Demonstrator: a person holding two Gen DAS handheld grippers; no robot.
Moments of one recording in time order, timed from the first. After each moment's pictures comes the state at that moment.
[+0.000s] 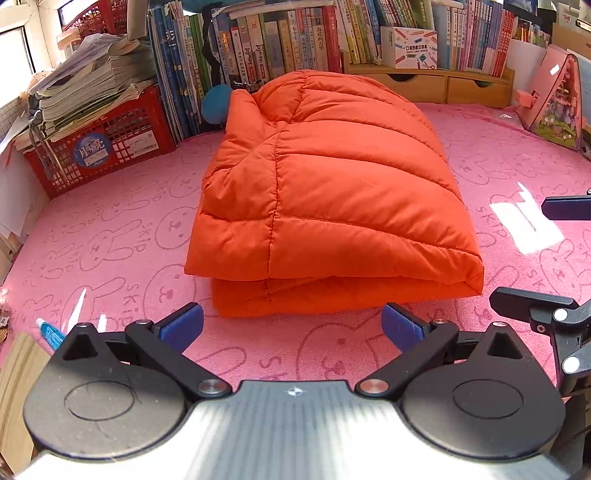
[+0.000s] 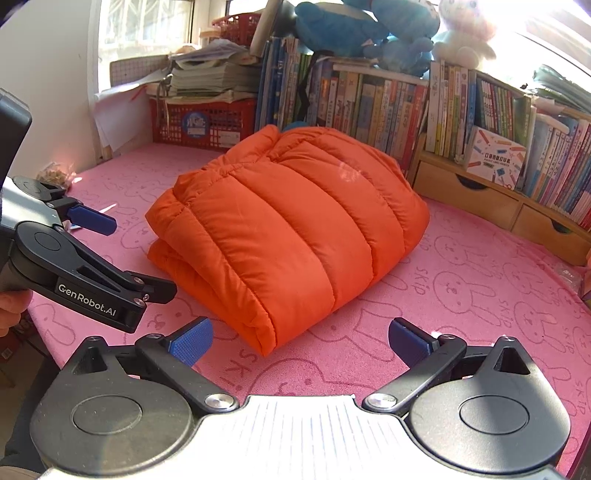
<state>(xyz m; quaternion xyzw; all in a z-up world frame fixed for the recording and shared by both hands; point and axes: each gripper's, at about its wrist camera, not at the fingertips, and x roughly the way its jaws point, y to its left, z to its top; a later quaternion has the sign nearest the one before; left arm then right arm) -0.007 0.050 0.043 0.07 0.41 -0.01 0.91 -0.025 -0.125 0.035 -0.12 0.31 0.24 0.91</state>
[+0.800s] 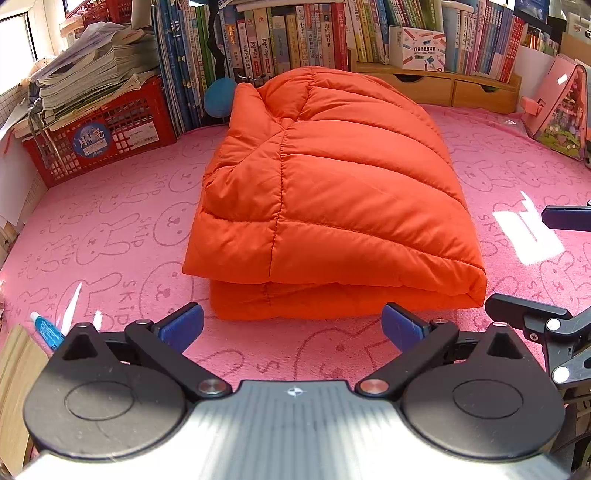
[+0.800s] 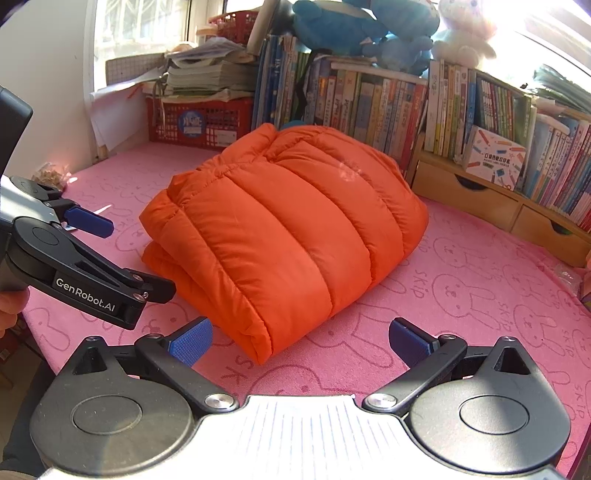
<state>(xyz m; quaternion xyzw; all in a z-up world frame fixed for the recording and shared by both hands) 0.000 0.057 0.047 0.05 0.42 -0.01 0.91 -0.020 -0.121 0.032 -0.13 0.31 0.23 0.91</state>
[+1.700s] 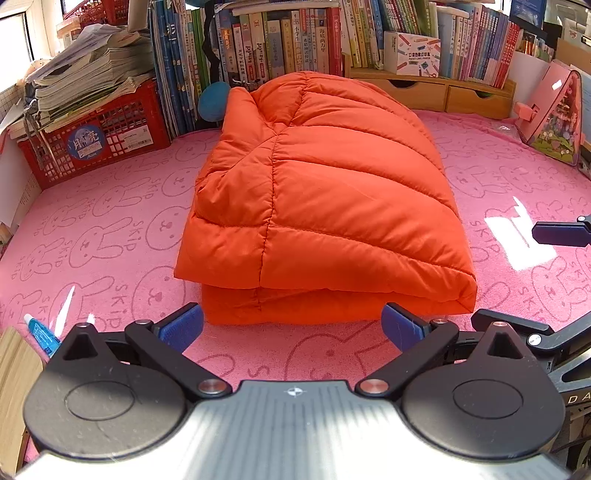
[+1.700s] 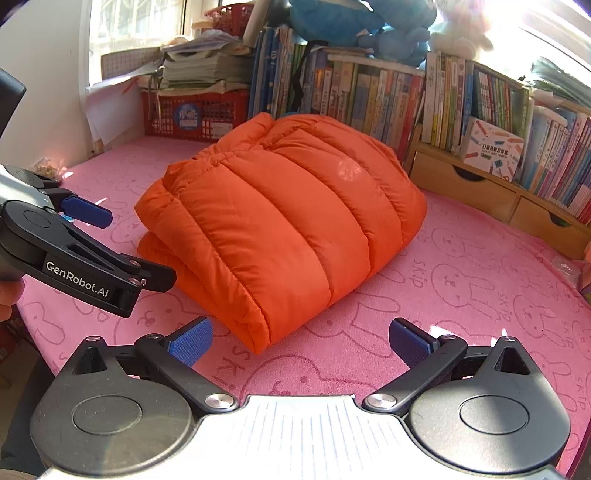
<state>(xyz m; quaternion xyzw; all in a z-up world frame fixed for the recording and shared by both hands) -0.001 0.057 0.049 0.05 0.41 -0.03 0.91 -0.019 -0.121 0.024 -0.13 0.32 0.23 0.91</state>
